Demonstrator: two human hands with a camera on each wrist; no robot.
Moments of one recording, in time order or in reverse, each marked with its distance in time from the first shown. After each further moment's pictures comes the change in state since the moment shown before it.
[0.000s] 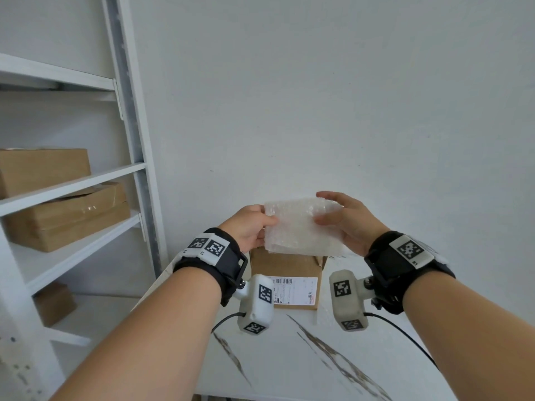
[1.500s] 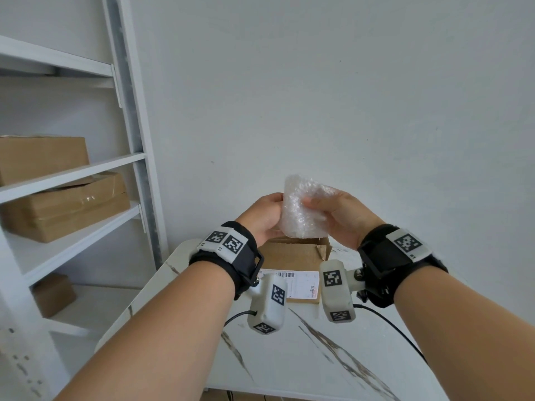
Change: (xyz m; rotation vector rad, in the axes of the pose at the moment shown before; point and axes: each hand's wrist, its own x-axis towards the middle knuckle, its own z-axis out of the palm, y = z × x) left_hand 0.014 -0.005 0.020 0.000 -0.082 0.105; right_hand 0.000 -0.003 0.023 0.081 -0.205 0.044
